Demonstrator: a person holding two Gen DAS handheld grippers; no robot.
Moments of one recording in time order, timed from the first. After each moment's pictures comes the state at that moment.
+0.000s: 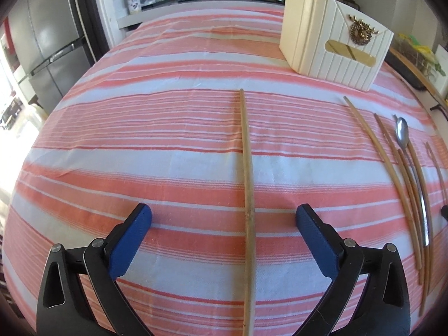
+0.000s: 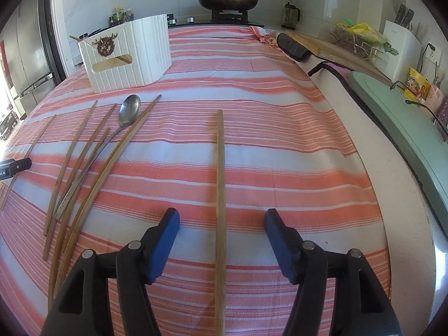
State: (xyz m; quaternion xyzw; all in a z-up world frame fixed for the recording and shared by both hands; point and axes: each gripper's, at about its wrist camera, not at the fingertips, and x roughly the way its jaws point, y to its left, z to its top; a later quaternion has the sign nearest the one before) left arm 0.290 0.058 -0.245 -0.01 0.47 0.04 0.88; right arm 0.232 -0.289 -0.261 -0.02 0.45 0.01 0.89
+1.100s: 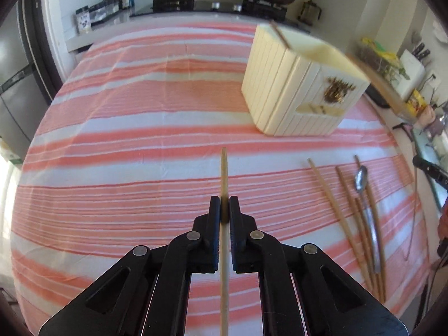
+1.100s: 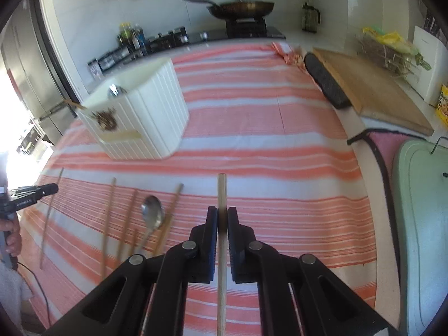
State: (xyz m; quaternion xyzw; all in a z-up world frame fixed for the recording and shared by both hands) left arm 0.358 0.076 -0.177 -0.03 0.47 -0.10 0.88; right arm 0.334 -0.287 -0.180 0.05 0.43 0.08 0.90
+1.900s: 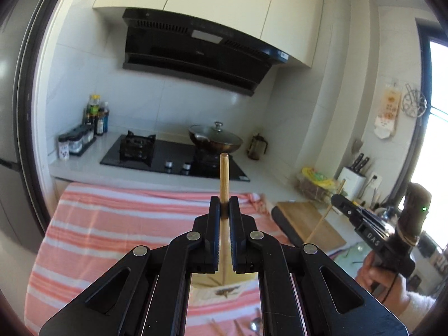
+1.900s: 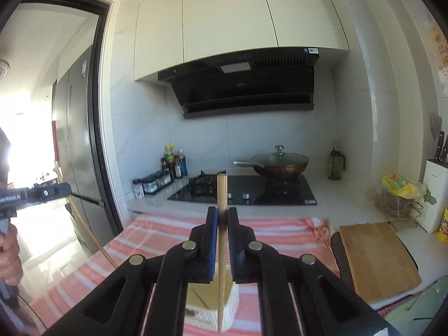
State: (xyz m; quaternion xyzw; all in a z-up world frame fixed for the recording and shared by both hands) left arm 0.391 0.044 0.060 -0.10 0.19 -0.17 0.96; right arm 0.376 -0.215 0.031 0.04 0.12 0.13 0.98
